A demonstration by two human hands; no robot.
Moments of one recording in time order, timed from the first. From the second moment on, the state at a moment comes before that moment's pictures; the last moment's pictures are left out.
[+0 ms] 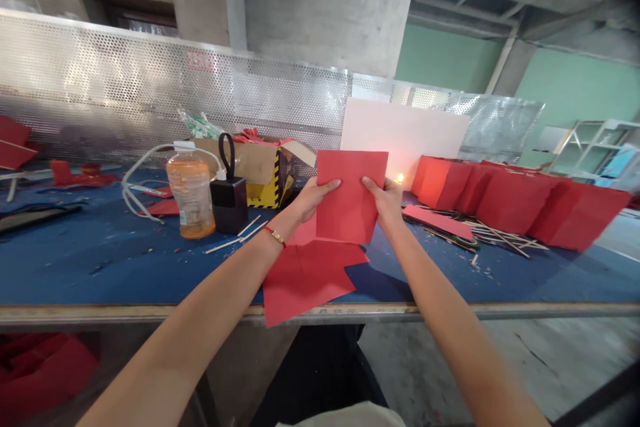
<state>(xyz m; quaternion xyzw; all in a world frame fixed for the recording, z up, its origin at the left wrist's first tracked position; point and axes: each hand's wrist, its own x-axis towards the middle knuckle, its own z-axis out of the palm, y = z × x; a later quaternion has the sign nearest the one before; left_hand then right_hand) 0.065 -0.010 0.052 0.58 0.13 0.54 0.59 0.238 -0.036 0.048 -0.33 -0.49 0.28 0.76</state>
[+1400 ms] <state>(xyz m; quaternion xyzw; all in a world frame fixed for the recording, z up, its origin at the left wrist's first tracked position) 0.067 0.014 0.042 0.34 0.33 0.70 0.54 0.289 -0.009 0.035 -0.51 -0.59 -0.01 0.63</state>
